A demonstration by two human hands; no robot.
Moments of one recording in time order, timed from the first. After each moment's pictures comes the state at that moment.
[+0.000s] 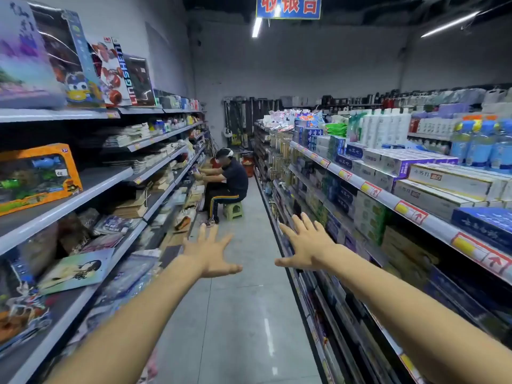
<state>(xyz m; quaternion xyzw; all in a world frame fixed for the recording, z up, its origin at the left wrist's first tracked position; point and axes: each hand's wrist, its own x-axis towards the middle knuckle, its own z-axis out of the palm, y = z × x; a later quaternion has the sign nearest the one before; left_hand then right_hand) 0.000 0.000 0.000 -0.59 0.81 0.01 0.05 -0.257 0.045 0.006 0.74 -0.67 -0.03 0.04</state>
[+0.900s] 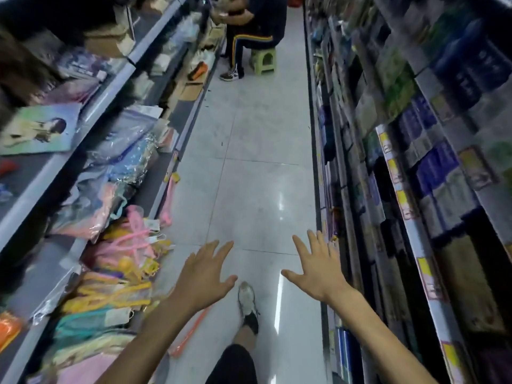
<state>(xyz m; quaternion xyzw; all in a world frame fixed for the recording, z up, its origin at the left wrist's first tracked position) -0.034 -0.080 -0.321 -0.64 0.73 0.25 0.05 -0.315 -0.093 -0.324 0.72 -0.65 -0.08 -0.23</state>
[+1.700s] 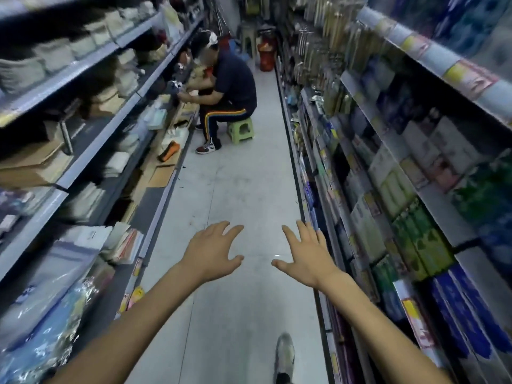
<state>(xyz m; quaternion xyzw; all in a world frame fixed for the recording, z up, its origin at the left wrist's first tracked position) -0.158 -0.732 -0.238 -0.57 0.81 0.12 0.06 -0.406 -0.701 -0.267 0.72 -0.66 0.00 -0.18</state>
